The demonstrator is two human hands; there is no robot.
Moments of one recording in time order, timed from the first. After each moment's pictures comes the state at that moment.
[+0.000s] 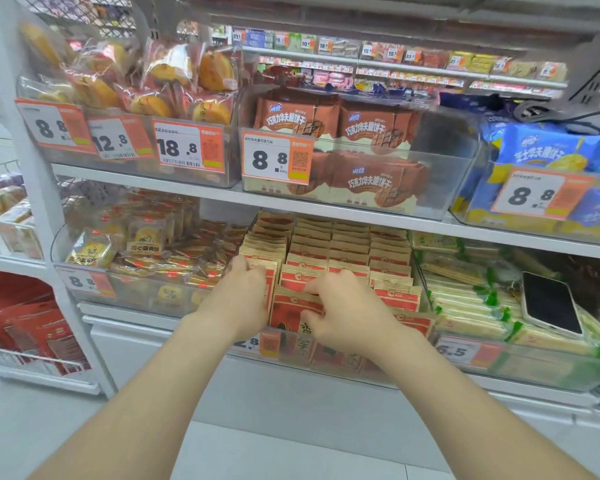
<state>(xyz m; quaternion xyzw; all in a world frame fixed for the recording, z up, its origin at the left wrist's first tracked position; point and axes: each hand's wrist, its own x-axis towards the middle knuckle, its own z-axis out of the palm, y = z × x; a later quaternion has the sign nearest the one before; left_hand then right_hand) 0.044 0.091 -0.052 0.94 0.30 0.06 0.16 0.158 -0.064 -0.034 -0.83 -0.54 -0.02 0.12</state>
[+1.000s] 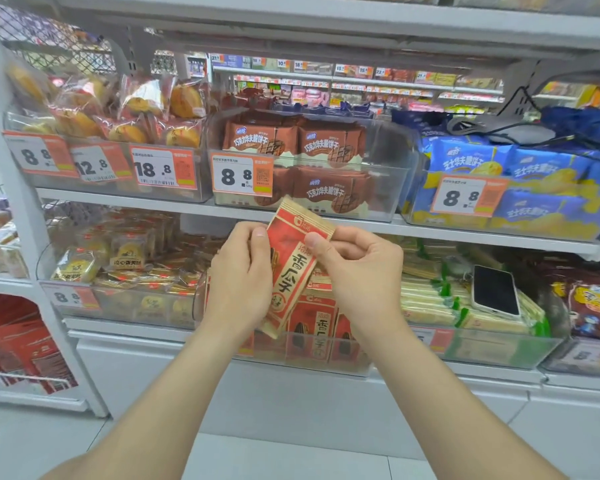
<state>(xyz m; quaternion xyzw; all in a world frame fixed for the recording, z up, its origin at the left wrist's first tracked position) 0.044 0.002 0.005 0.76 0.26 0.44 0.40 0.136 -0.118 0.019 -0.62 -0.27 0.05 0.73</state>
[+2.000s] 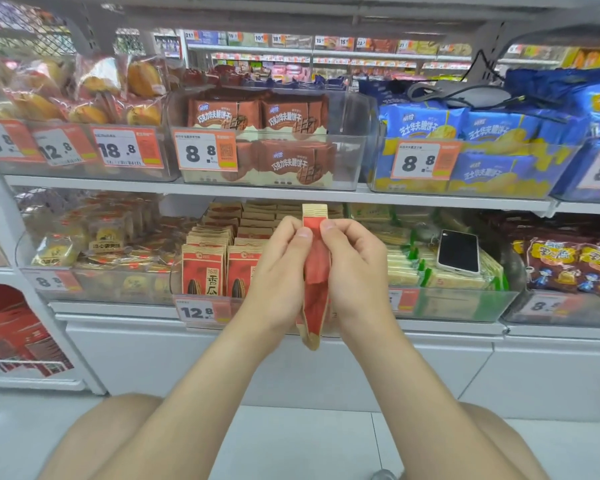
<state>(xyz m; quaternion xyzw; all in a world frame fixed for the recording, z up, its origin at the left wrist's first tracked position) 0.055 -0.094 -0.001 0.70 0.11 0.32 0.63 0.123 -0.168 0.003 -0.60 -0.22 0.04 0.77</state>
